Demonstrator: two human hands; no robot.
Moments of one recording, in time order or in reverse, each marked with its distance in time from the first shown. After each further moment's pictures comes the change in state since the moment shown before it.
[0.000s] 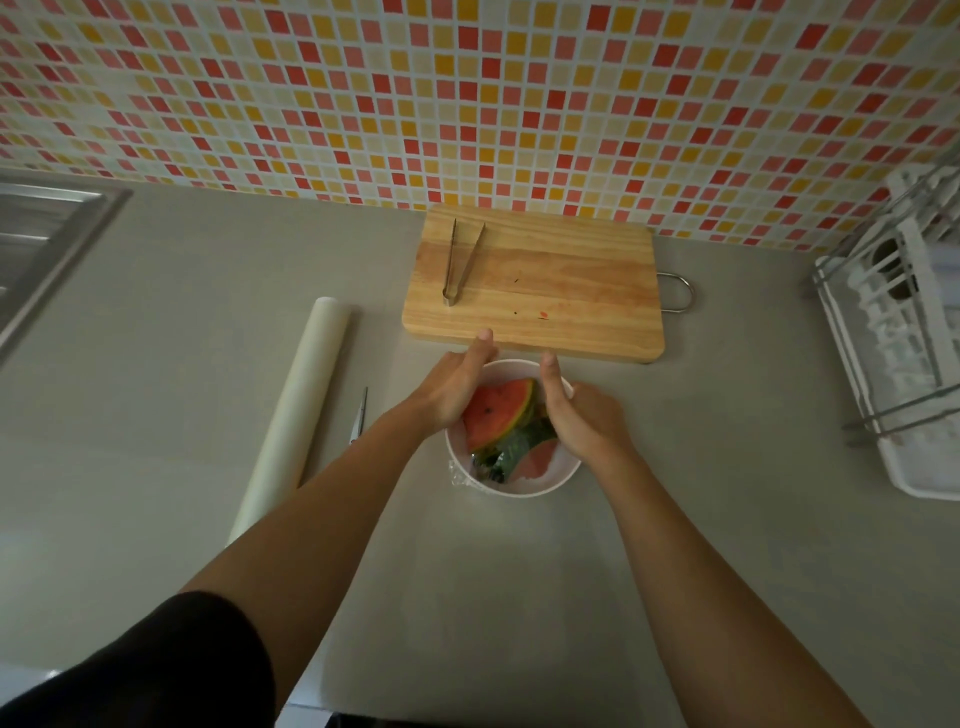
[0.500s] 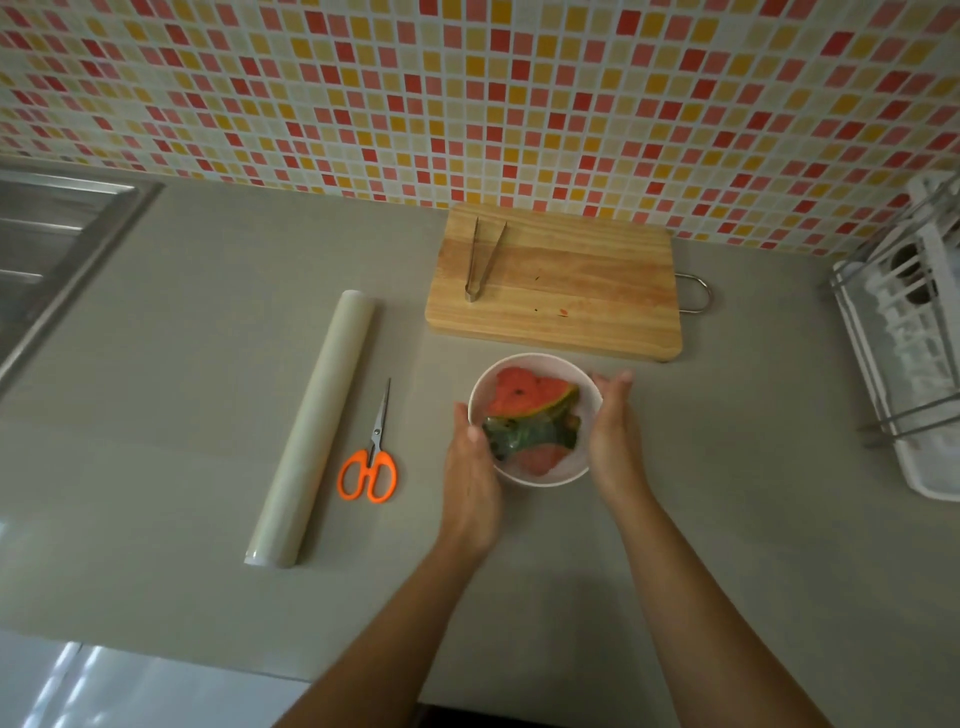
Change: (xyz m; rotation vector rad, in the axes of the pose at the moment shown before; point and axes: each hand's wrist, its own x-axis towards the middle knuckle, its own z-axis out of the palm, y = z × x) left_hand -0.084 -0.049 0.071 -0.528 0.400 0.280; right_hand -0.032 0.005 0.018 0.646 0.224 0.067
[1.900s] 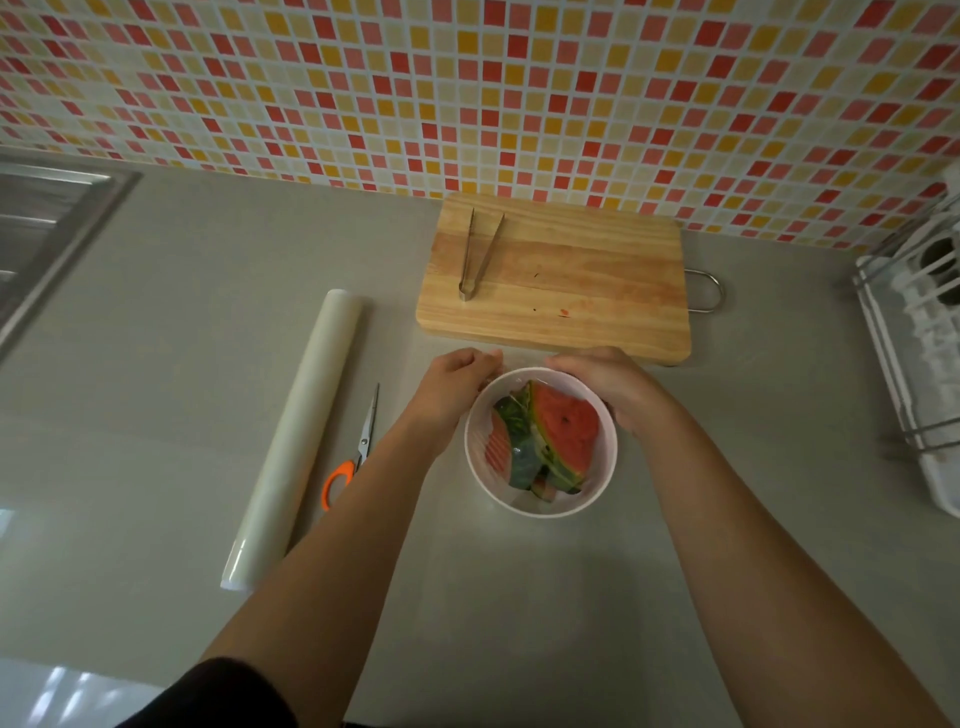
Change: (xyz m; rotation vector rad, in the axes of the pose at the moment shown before) left_hand 0.112 0.030 -0.011 0.148 -0.152 -0.428; right_hand 0.081 -0.038 0.000 -0.230 -0.463 0.191
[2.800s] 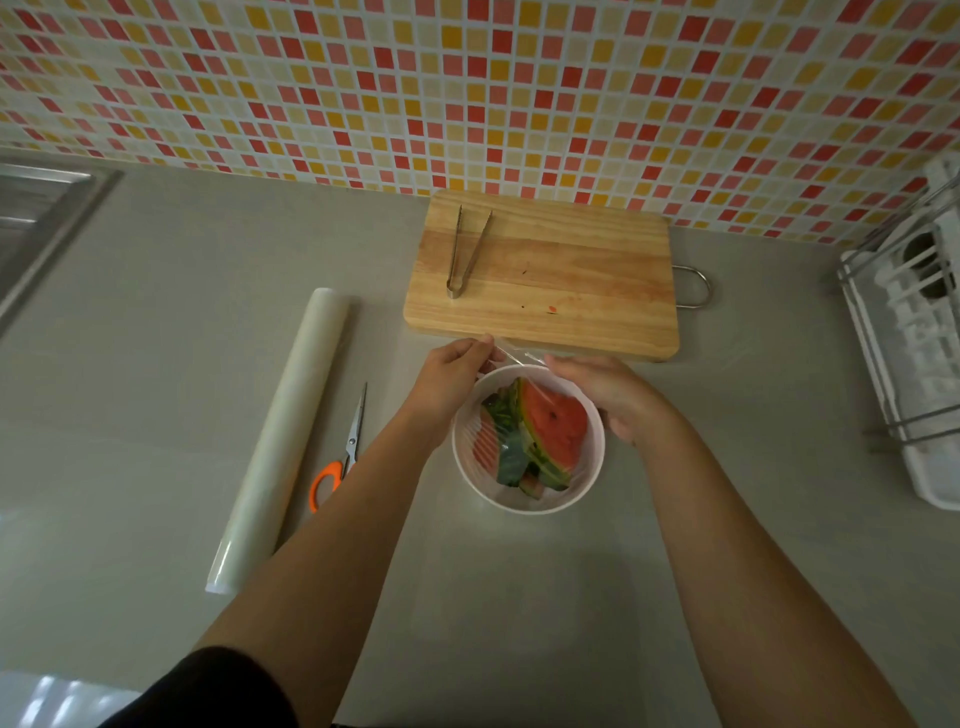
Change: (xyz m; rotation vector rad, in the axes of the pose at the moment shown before) left_hand 0.004 0.006 0.012 -0.035 0.025 0.023; right_hand -0.004 0.014 -0.004 0.096 -0.071 0.012
